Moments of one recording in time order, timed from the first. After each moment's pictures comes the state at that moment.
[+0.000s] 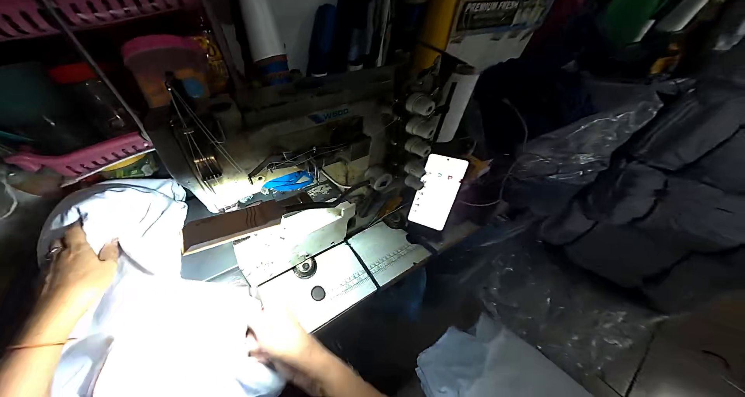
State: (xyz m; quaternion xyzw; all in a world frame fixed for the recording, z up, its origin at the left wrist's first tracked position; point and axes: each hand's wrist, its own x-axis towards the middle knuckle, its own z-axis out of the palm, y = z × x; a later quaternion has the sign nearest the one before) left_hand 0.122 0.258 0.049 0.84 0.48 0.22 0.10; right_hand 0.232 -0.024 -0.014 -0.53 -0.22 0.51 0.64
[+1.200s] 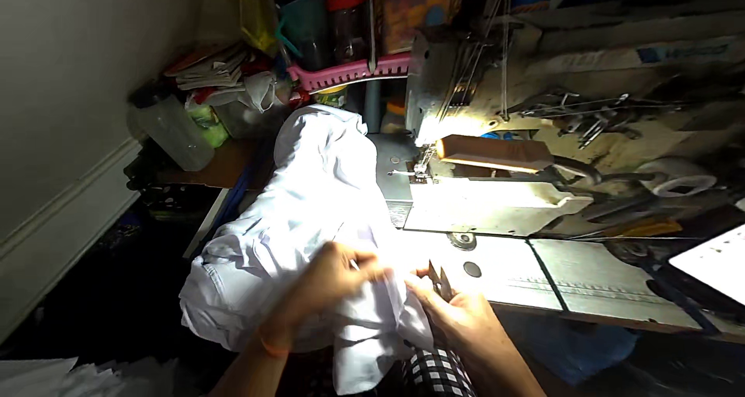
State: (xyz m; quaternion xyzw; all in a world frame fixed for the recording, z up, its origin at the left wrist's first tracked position) left_hand 0.057 0.068 0.047 0.84 0.21 0.21 0.45; right_hand 0.223 -0.073 -0.009 -0.59 -0.42 0.32 0.61
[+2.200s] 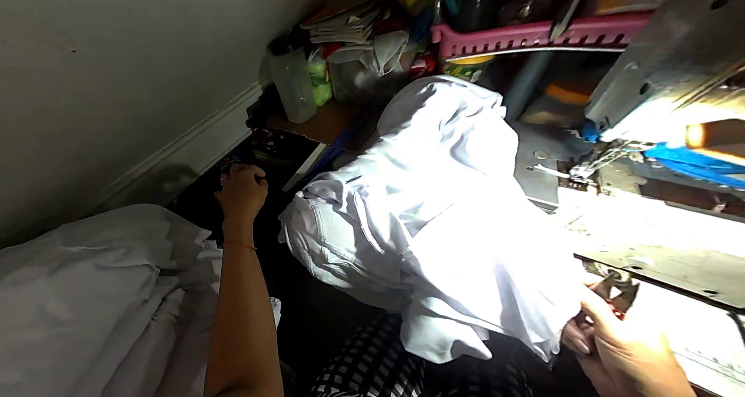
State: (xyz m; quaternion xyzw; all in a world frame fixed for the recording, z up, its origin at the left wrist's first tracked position) left_hand -0.169 0.141 0.059 0.61 0.76 0.20 0.10; right_hand 0.260 -0.071 -0.035 -0.55 -0.28 0.41 0.67
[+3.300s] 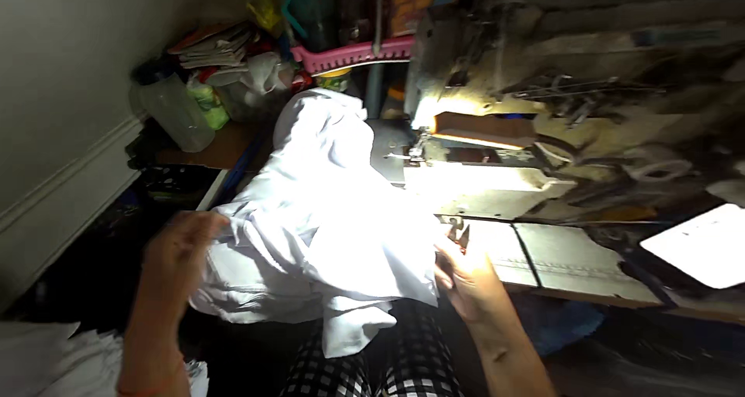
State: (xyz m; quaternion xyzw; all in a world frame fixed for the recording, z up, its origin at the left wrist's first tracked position) left_hand -0.091 0.075 0.064 0.79 0.47 0.36 0.17; right_hand 0.255 -0.075 -0.009 -0.53 -0.22 0.40 0.71
